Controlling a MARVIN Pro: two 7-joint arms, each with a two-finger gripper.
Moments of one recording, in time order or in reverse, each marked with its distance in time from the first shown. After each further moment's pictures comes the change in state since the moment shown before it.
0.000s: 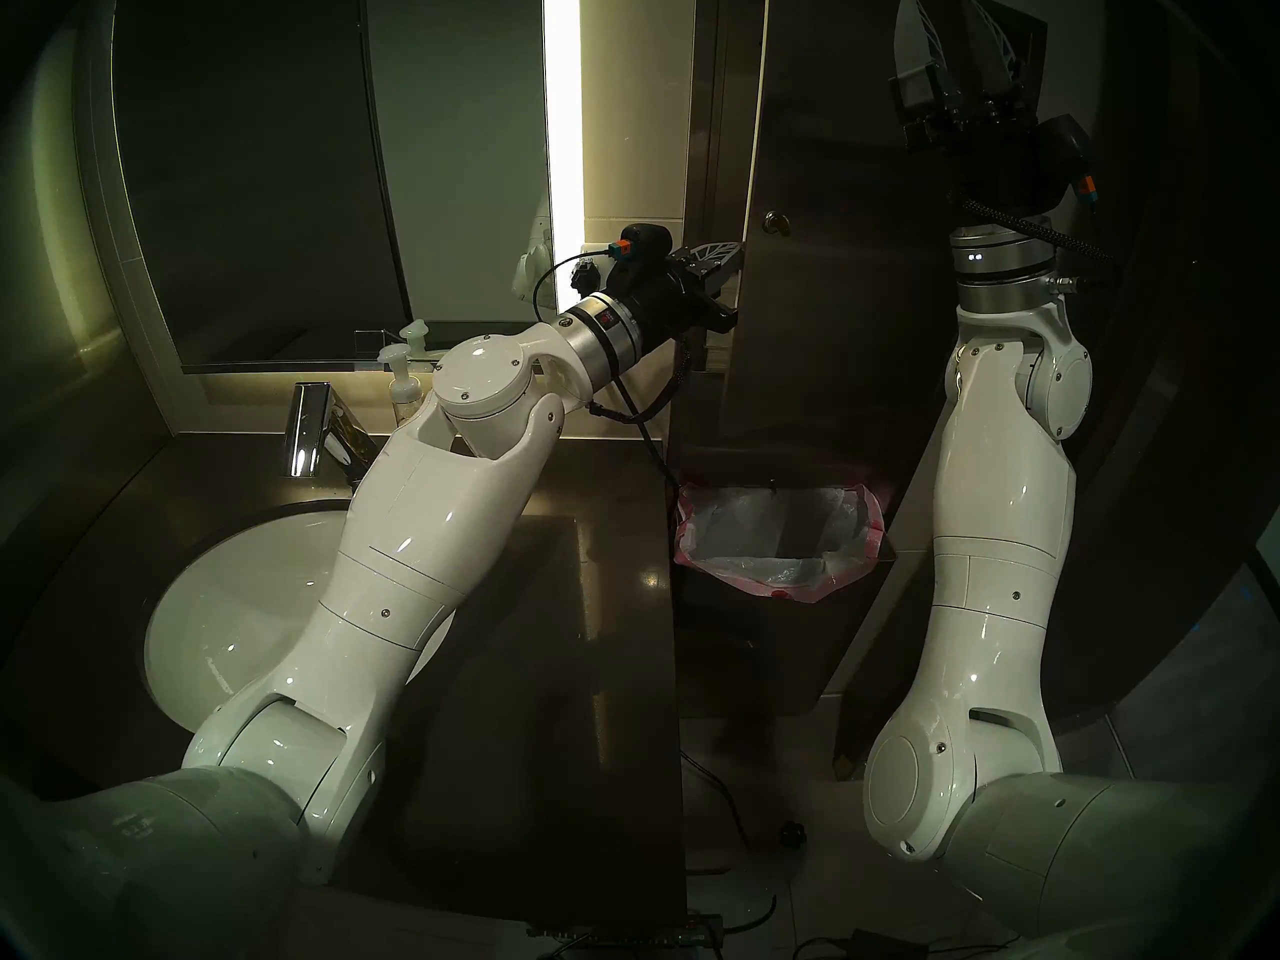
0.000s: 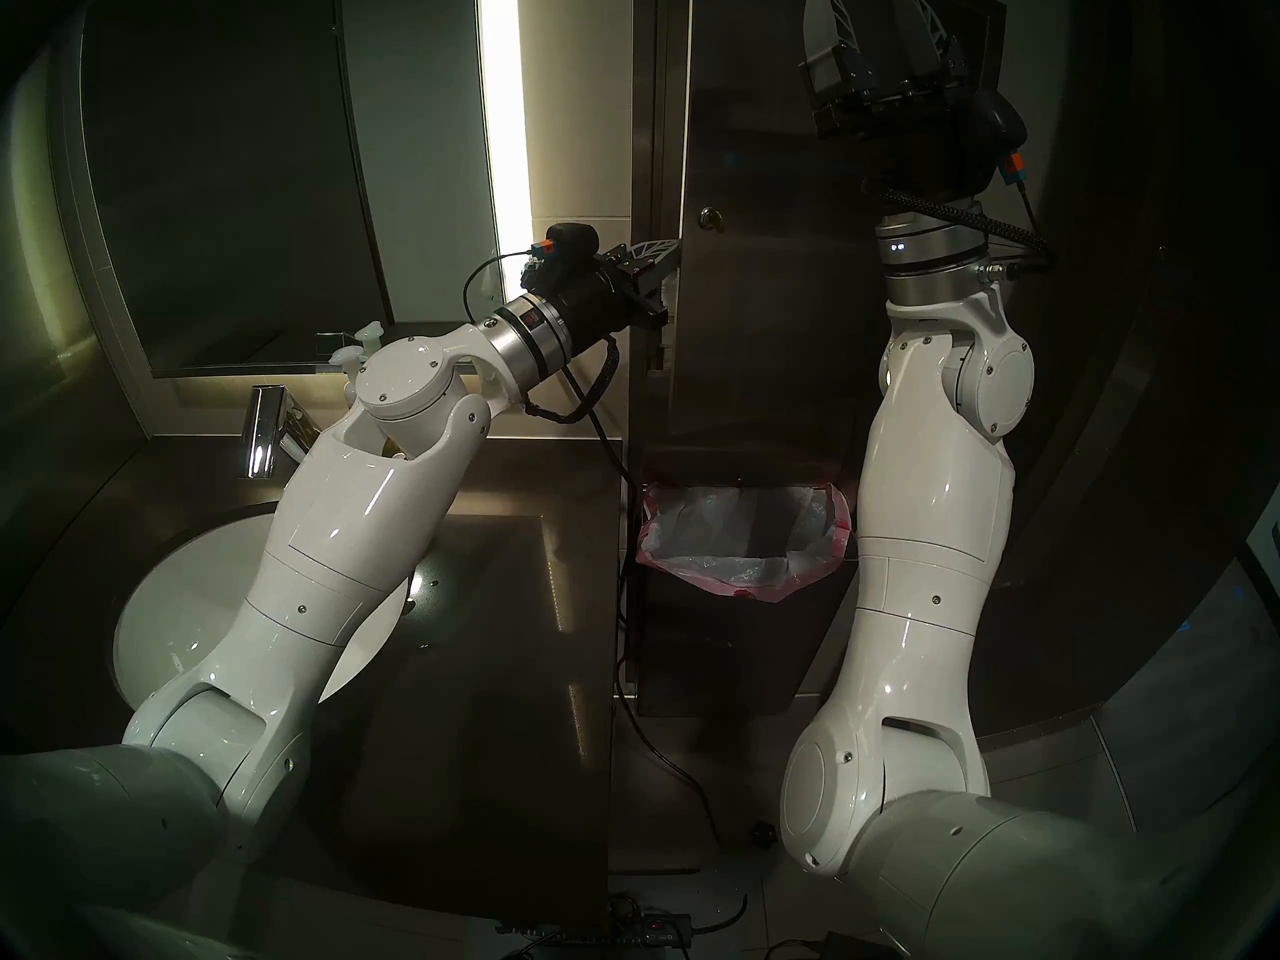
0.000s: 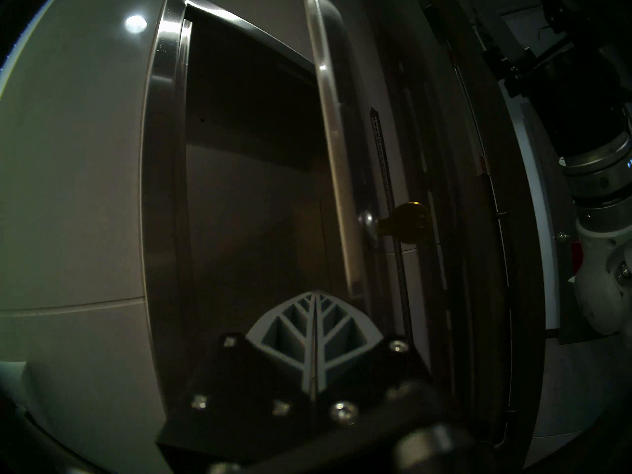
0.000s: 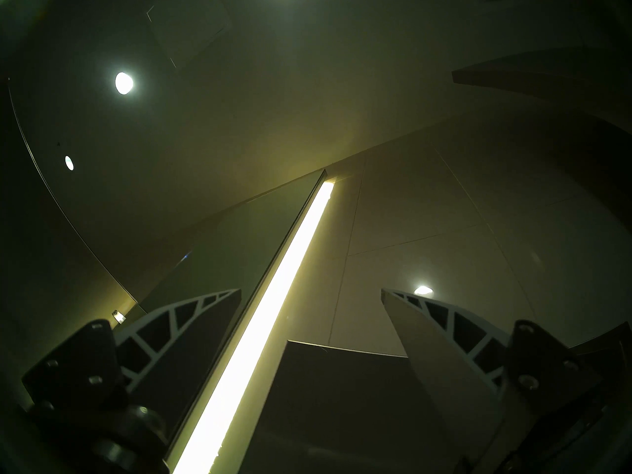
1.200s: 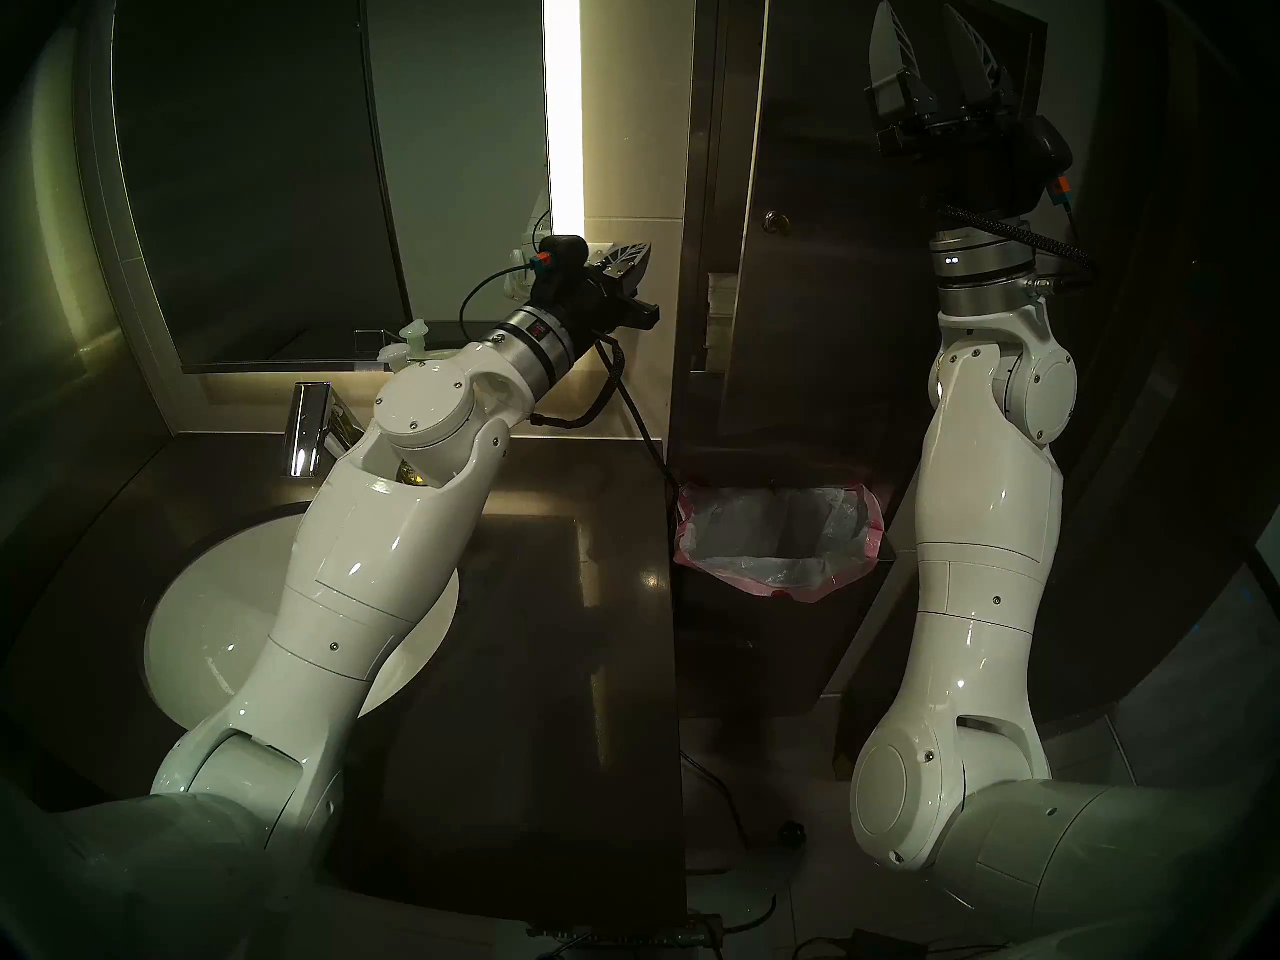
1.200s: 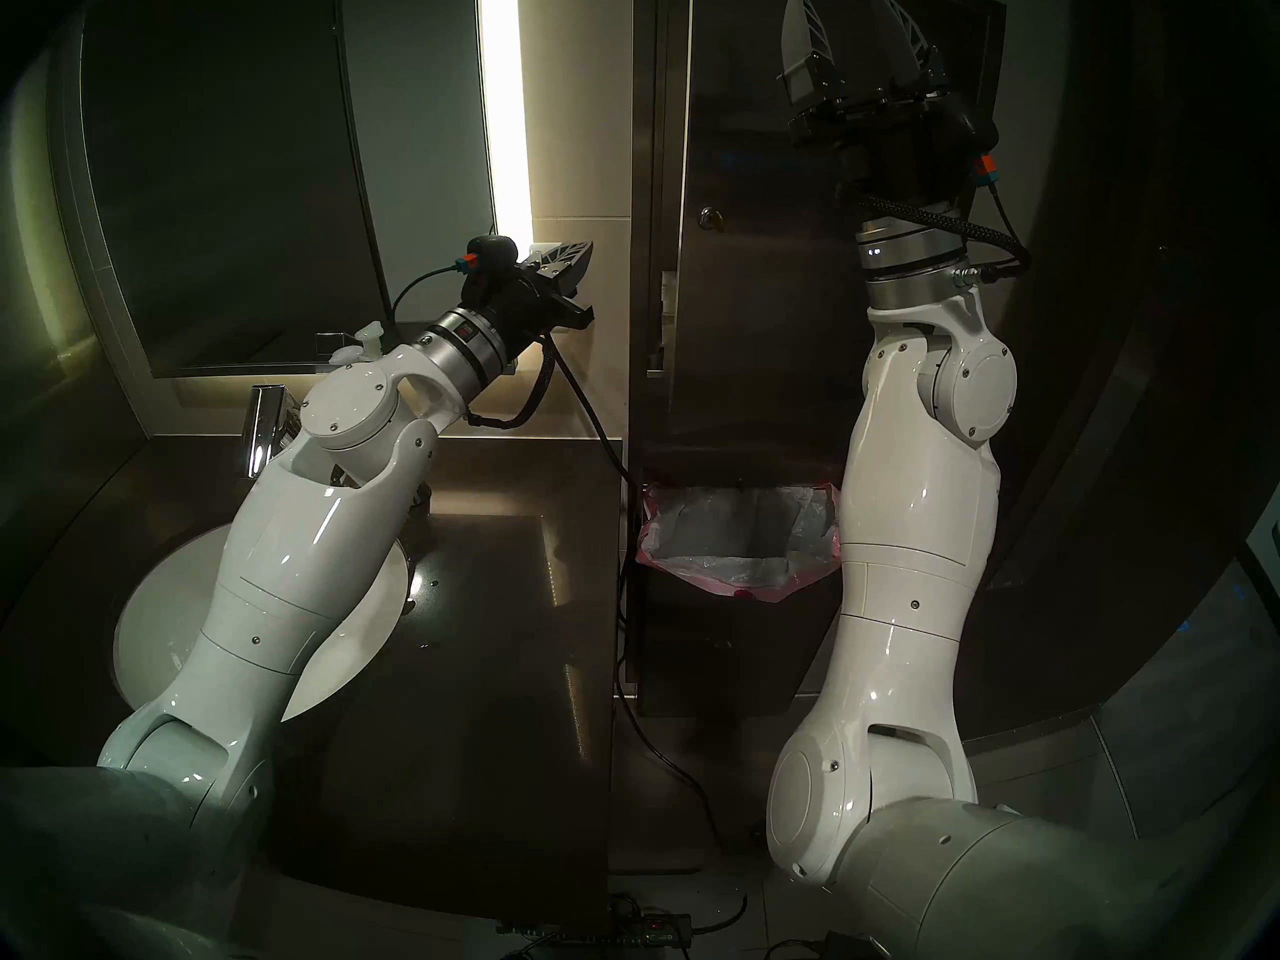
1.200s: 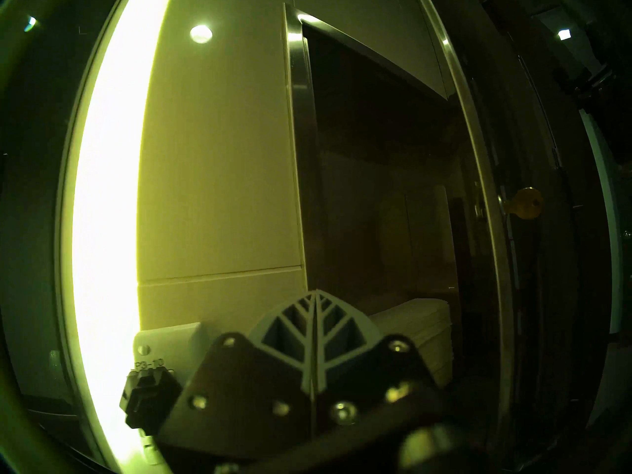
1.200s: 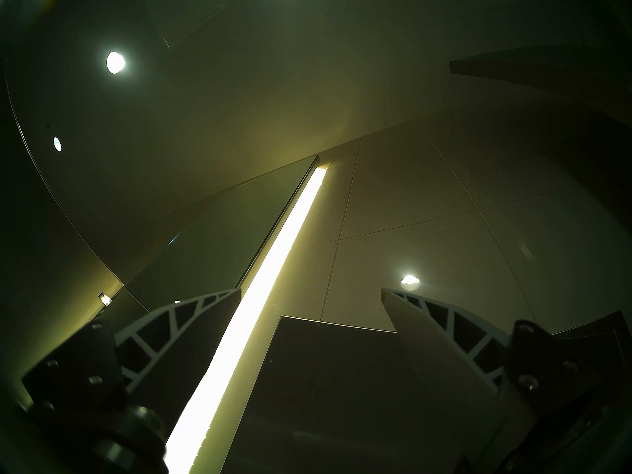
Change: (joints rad) left arm 0.068 0.053 -0.061 -0.039 0.013 -0.020 0.170; right arm -0.013 -0.028 -0.003 0.014 -0.119 -0.031 -0.079
